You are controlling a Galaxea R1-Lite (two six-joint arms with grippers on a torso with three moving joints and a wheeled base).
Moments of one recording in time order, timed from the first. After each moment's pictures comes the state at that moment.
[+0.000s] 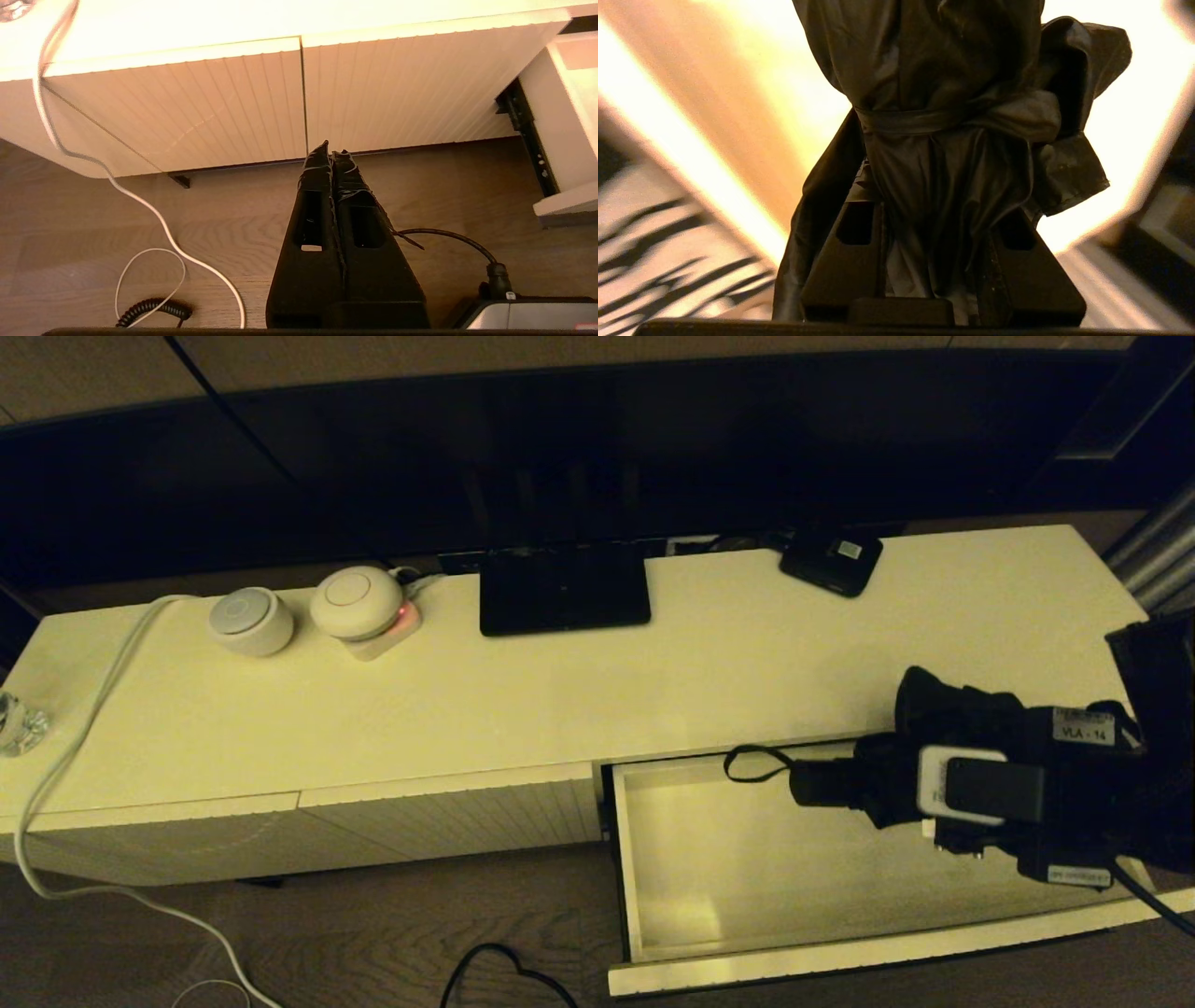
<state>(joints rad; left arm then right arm) 0.00 0.00 0.00 0.00 0.00 0.01 0.43 1.36 -0.89 0.18 -0.39 -1.11</state>
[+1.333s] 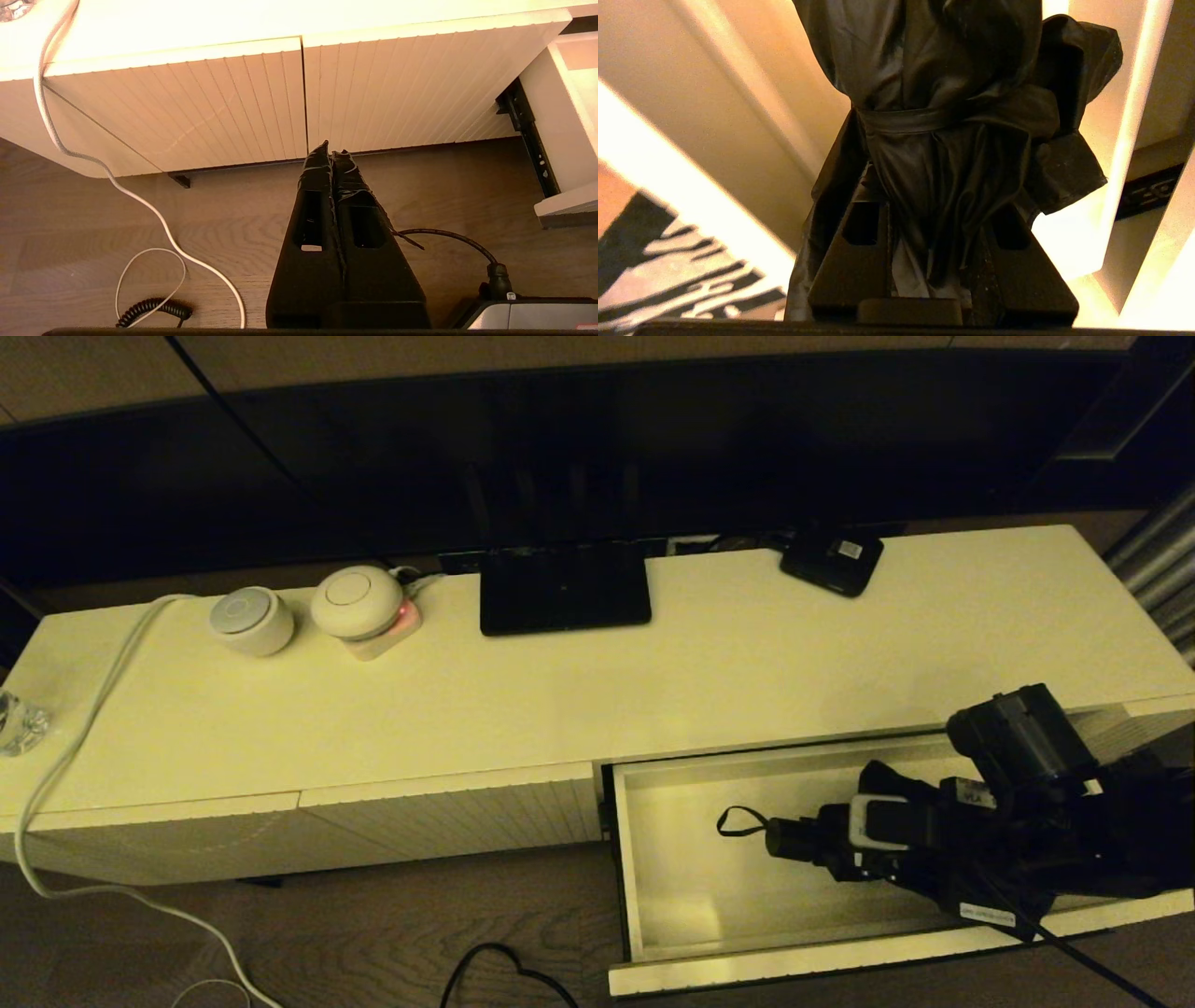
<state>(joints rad) 0.00 0.00 0.00 0.00 0.00 0.01 0.33 1.65 -0.83 0.08 -0.28 -1.02</state>
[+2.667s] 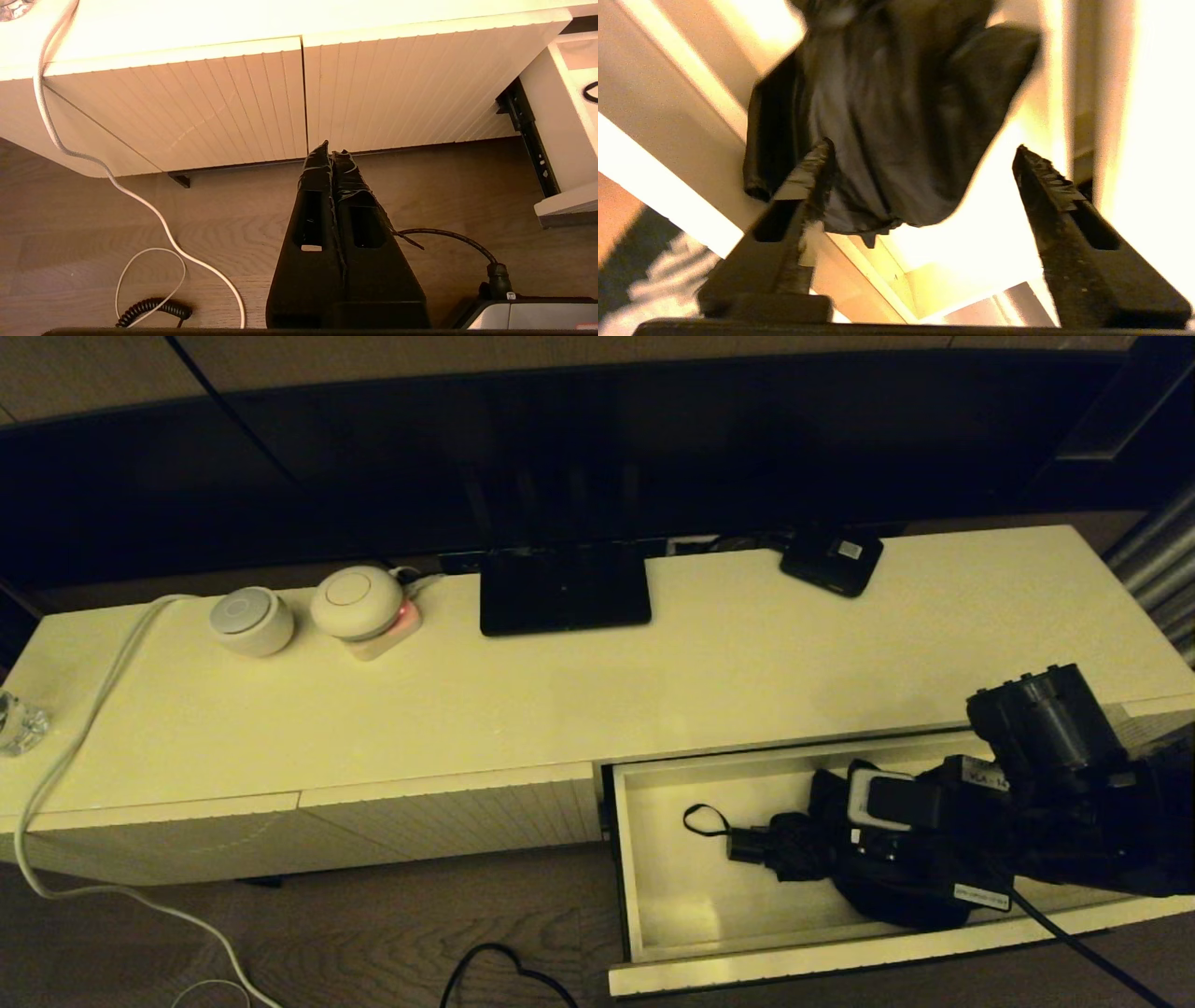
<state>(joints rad) 0.00 0.00 0.00 0.00 0.00 0.01 0.37 1.58 -0.83 0.04 -0.28 -0.97</state>
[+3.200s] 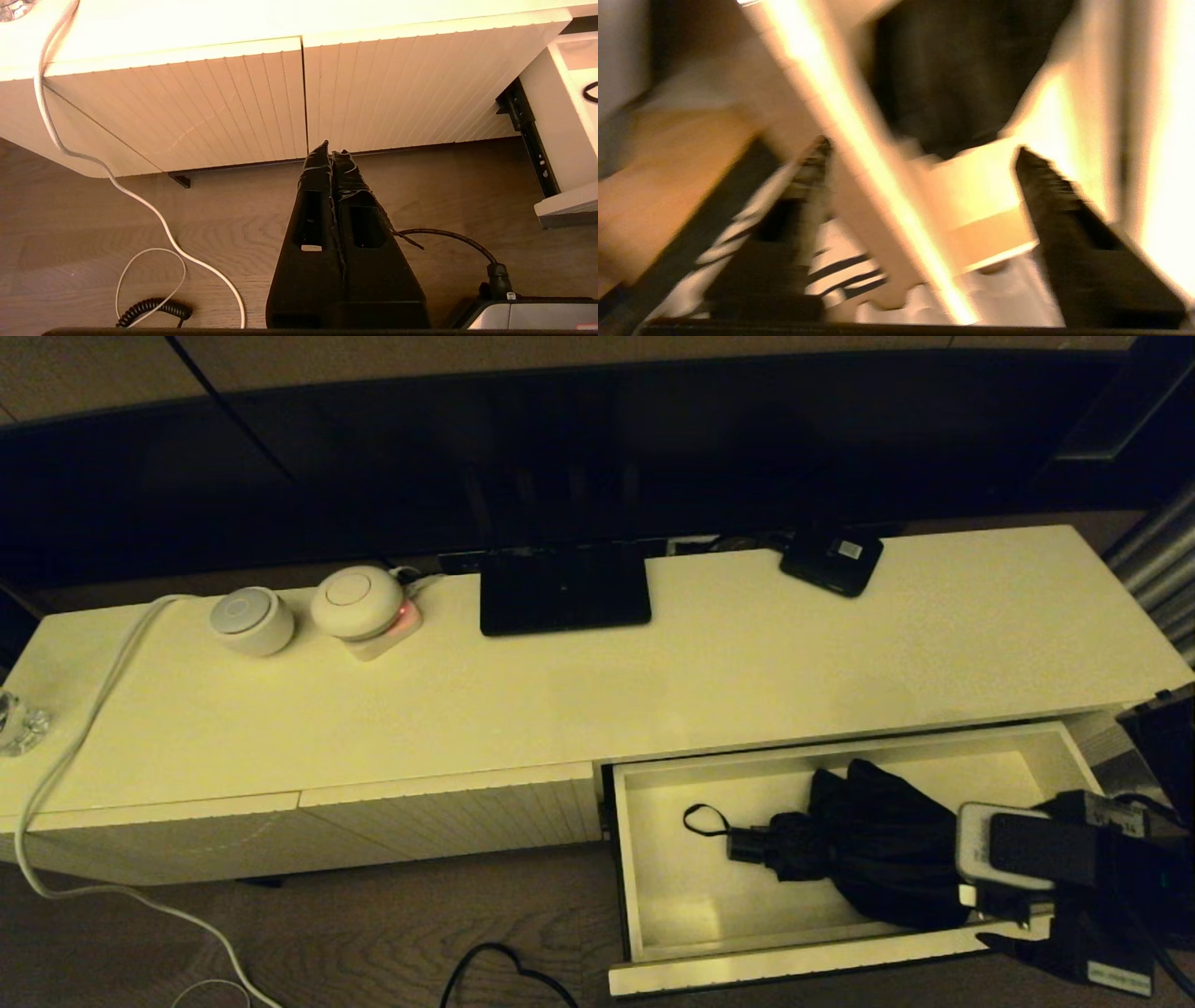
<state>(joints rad) 0.00 0.00 0.00 0.00 0.00 0.01 0.43 1.29 -0.83 0.41 -0.20 -0.87</state>
